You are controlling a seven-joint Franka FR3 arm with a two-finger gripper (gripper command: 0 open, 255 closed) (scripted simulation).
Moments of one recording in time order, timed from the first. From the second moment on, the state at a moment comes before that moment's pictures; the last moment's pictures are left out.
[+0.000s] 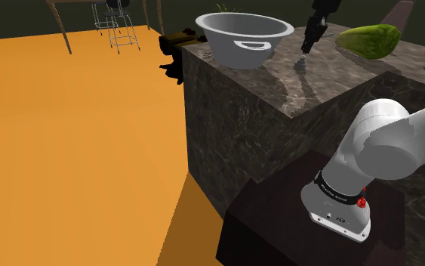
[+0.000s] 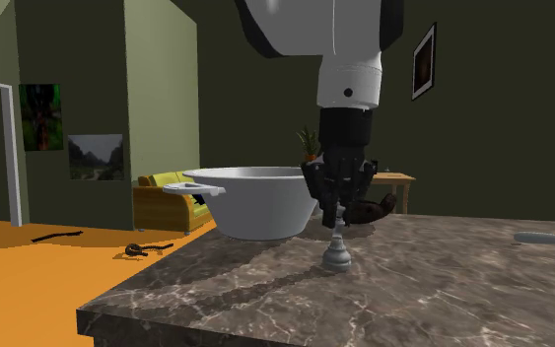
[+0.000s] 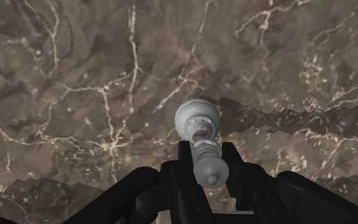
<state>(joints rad) 0.09 -0.75 -0.58 -2.26 -0.31 1.63 -0.84</state>
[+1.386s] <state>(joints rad) 0.13 -0.66 -0.54 -1.93 -0.25 1.39 -0.86</state>
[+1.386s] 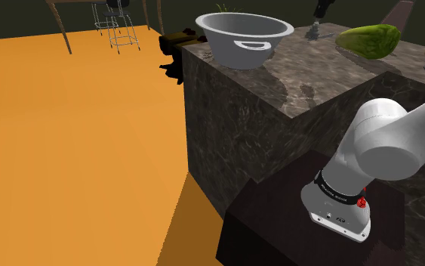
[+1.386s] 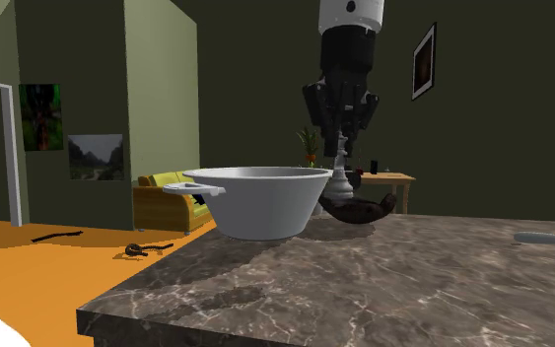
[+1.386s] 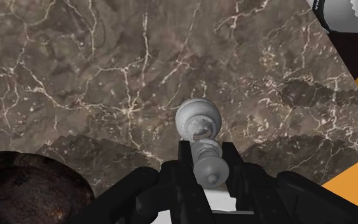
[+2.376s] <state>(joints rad) 0.17 -0.53 -0.55 -1.61 -0.21 1.20 -0.90</state>
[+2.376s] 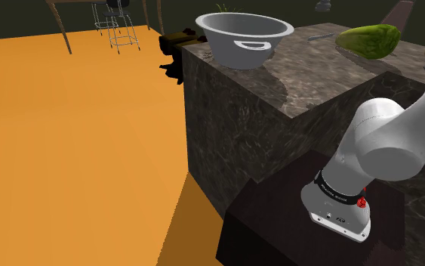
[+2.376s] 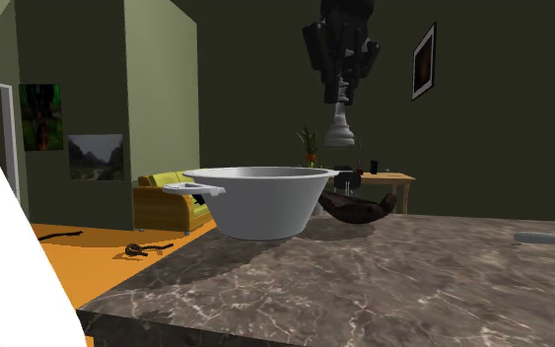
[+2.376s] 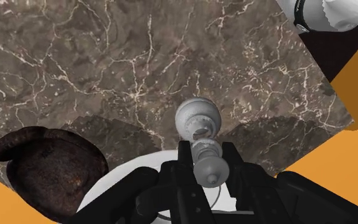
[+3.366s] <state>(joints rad) 0.26 -0.13 -0.58 -1.23 0.00 1.16 -0.80</state>
